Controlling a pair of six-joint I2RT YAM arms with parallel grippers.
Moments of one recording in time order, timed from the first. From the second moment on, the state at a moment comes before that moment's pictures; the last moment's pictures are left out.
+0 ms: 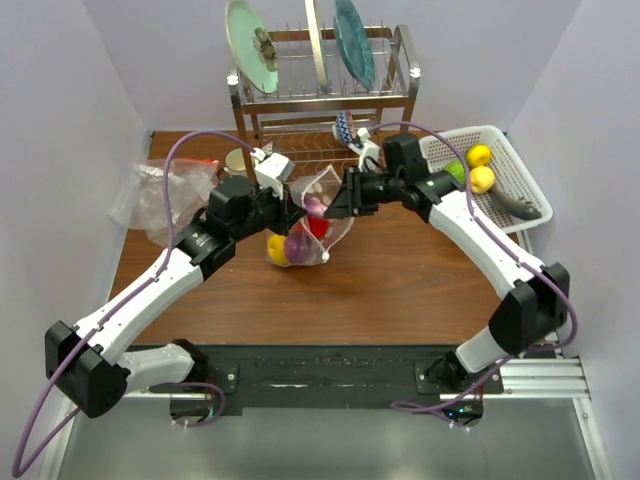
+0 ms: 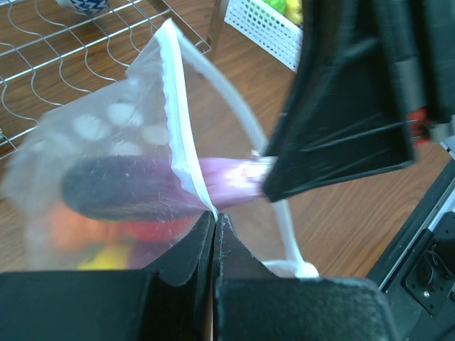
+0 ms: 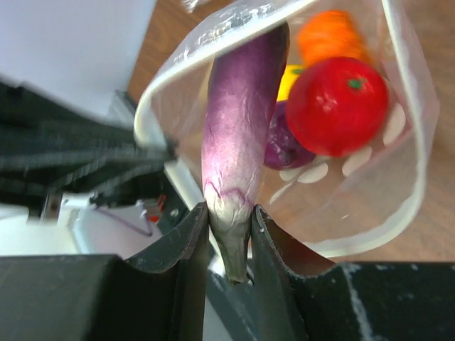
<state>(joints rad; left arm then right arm) -0.60 1.17 1.03 -0.18 0.18 -0.22 0.49 1.54 1.44 -0.57 -0.62 0.45</state>
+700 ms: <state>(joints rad) -0.60 1.17 1.02 -0.18 0.19 -0.22 0.60 1.73 1.47 -0.53 -0.42 0.50</state>
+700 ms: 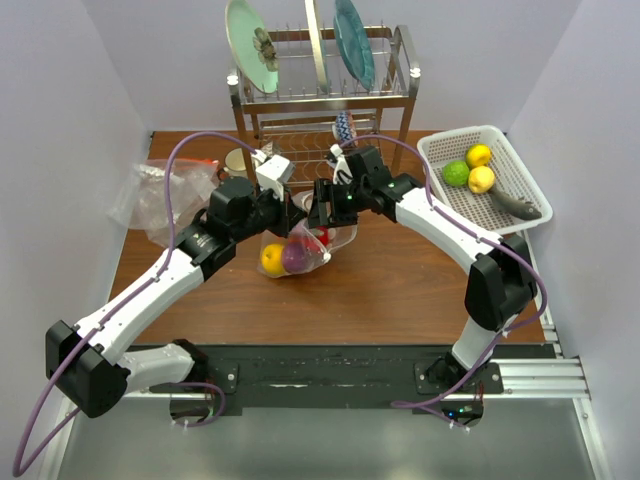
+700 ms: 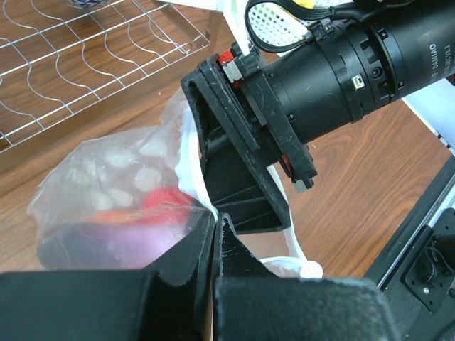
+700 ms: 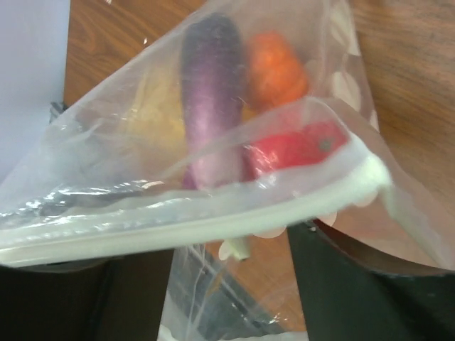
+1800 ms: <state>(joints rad) -0.60 1.17 1.02 -0.18 0.17 -0.22 0.07 1.52 1.34 -0.50 0.19 0.46</state>
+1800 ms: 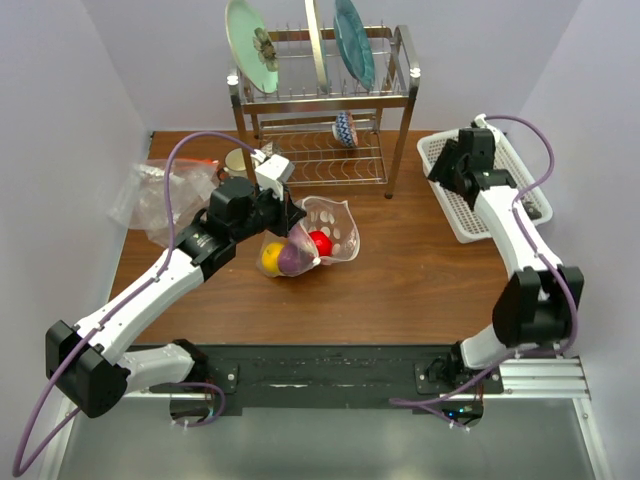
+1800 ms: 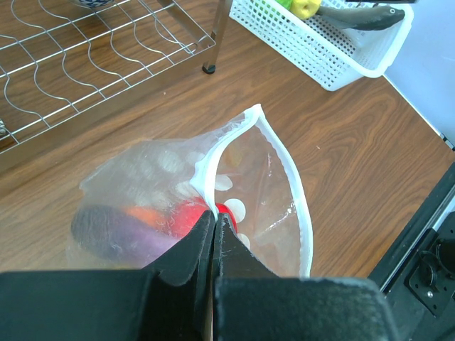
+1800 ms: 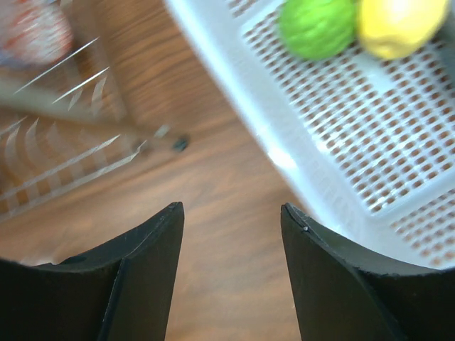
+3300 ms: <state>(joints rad) -0.58 1.19 1.02 -0.18 0.17 -0.22 -0.06 2.25 1.86 -0.49 0.32 0.35</state>
